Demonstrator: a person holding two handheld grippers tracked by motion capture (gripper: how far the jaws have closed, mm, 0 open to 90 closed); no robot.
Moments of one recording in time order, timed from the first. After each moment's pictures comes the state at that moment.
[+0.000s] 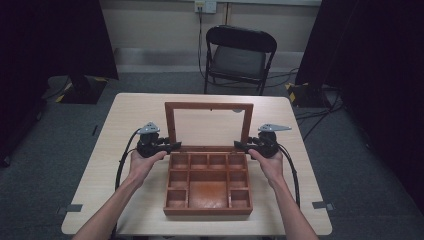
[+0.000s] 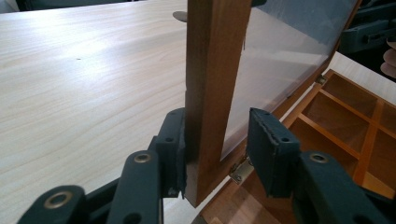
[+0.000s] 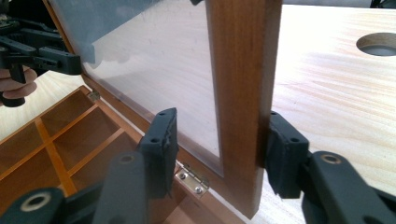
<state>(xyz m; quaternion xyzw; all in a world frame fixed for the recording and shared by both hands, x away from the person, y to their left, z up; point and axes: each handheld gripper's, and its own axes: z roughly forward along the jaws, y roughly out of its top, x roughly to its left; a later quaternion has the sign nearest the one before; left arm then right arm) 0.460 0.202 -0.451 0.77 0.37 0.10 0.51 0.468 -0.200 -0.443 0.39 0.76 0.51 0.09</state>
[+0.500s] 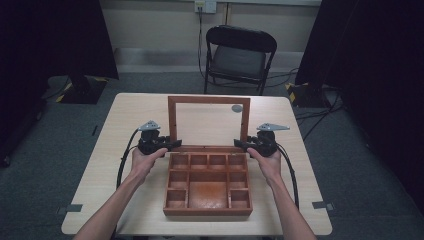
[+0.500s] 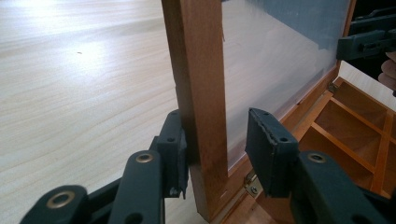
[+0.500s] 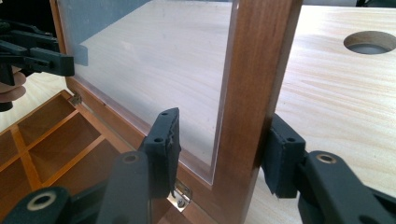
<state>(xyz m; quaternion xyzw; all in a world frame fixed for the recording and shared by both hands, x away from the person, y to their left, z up) 0.473 0.202 -0.456 0.76 0.39 0.08 0.51 0.475 -0.197 -0.449 0.40 0.75 0.51 0.10</state>
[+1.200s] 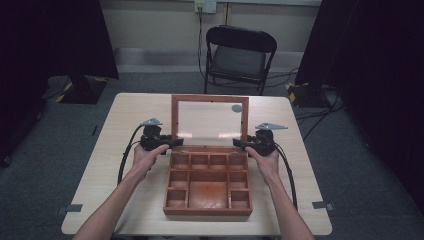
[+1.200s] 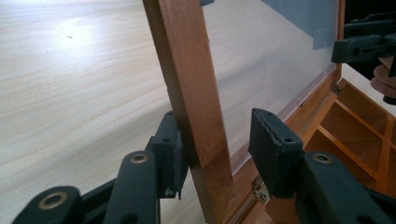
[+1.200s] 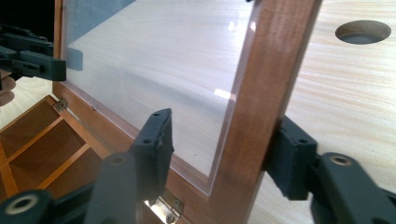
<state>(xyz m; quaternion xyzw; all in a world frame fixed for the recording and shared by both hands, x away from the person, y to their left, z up) 0.489 0.200 -0.459 0.77 0.40 0.04 0.50 0.481 -0.193 -0.456 0.43 0.75 0.50 0.10</state>
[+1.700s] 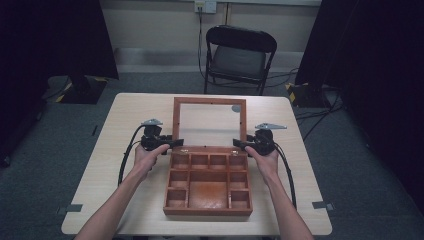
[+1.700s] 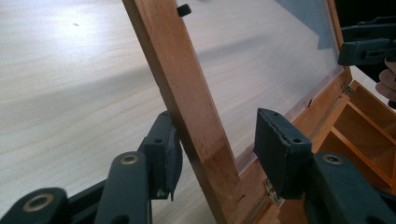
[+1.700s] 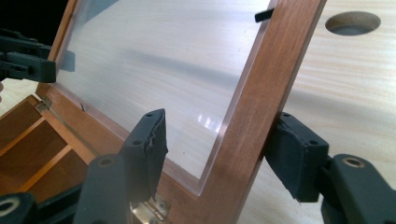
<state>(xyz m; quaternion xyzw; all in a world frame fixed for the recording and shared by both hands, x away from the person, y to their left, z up) 0.494 0.201 -0.467 0.76 0.42 0.03 0.49 0.486 -0.195 -0.462 0.44 0.74 0.49 0.11</state>
